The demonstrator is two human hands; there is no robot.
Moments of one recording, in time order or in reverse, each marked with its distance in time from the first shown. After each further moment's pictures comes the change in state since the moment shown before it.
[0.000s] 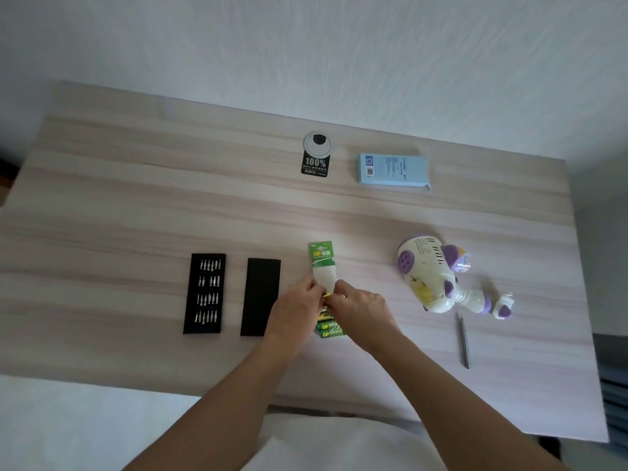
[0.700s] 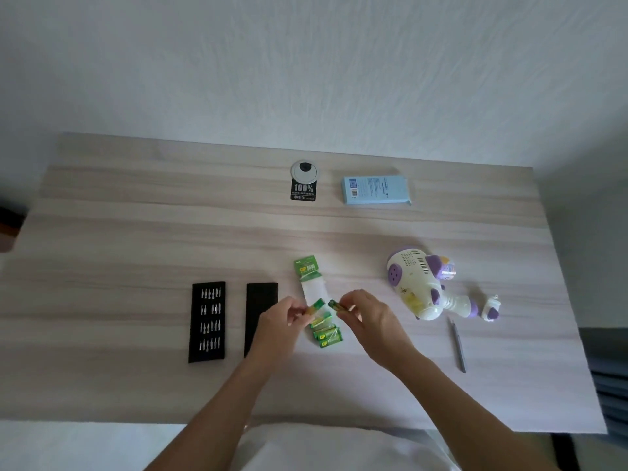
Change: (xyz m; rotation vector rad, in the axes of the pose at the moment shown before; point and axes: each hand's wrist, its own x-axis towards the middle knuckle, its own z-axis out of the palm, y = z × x) left_hand -0.009 -0.003 -0.048 -0.638 -0.115 -0.391; right_hand -0.027 0.015 -0.035 0.787 0.194 0.193
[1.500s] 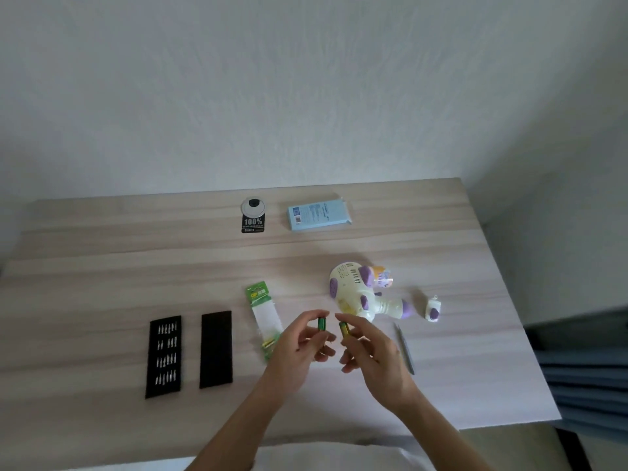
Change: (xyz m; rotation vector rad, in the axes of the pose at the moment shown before) left_hand -0.057 0.088 0.092 -0.307 -0.208 0.157; right_hand -0.091 0.032 -0.073 0.715 0.185 0.111
